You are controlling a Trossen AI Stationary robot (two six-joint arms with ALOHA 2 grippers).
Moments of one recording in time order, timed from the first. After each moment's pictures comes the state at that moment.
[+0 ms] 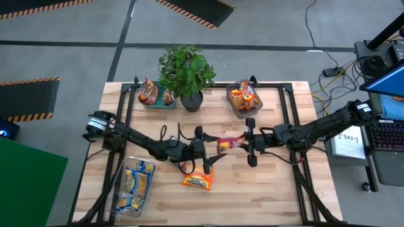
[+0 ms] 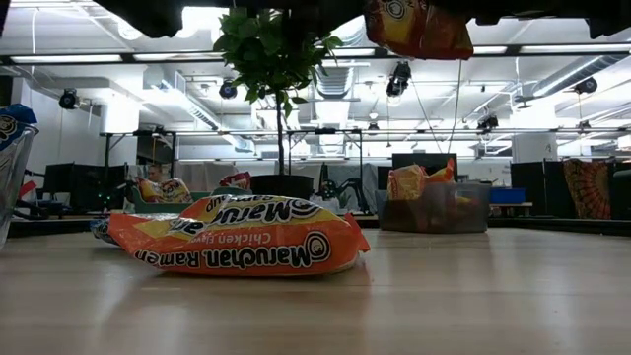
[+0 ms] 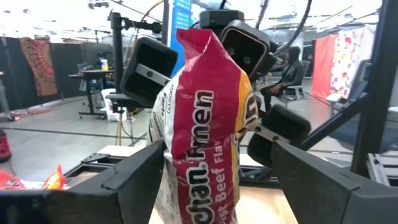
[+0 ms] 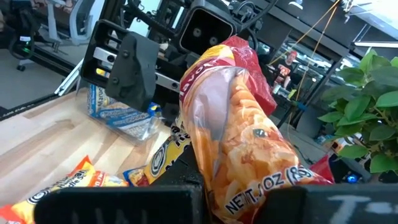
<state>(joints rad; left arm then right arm) -0.28 1.79 0.98 0.97 -0.46 0.06 0.25 1.07 0.49 0.61 0.16 -0.47</state>
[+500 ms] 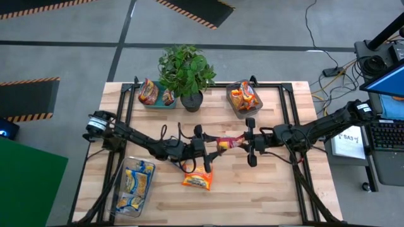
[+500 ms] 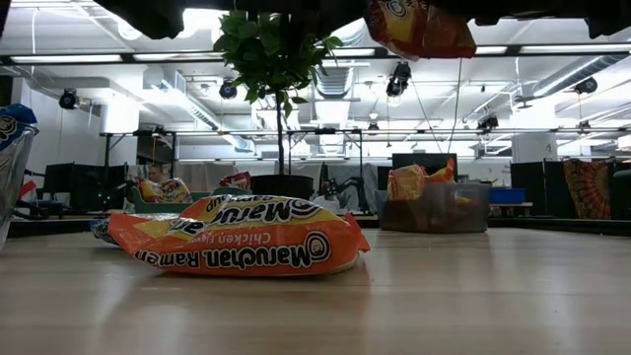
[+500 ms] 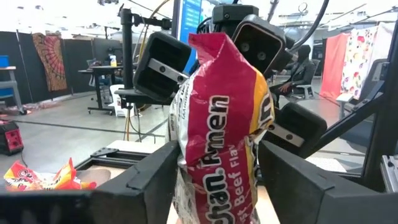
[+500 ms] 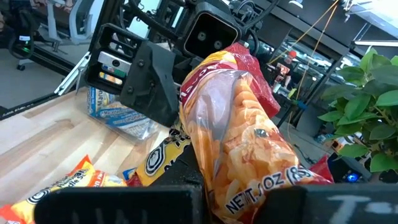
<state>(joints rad) -0.27 1.79 0.98 0.96 -0.49 0.04 0.25 1.07 0.49 0.61 0.16 -0.47</state>
